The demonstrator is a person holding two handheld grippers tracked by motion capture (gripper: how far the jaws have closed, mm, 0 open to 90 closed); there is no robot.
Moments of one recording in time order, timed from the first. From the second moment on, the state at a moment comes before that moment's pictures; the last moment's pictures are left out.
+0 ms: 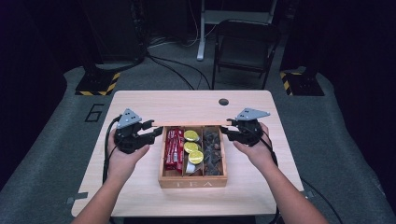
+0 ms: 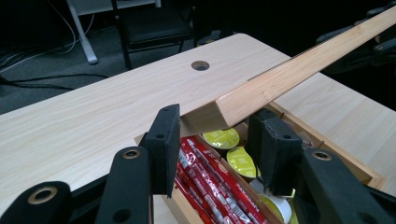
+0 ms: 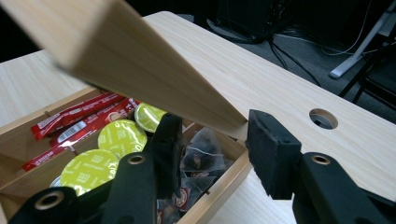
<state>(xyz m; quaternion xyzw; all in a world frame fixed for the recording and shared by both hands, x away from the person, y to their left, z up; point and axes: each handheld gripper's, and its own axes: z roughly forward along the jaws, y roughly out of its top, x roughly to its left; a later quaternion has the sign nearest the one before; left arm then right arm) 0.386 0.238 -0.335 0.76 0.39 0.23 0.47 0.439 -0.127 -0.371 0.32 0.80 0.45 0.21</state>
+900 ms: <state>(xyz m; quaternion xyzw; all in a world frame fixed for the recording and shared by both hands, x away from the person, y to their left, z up) 0.403 0.238 -0.326 0.73 0.41 0.24 0.49 0.477 -0.124 -0.369 0.34 0.81 0.45 0.18</state>
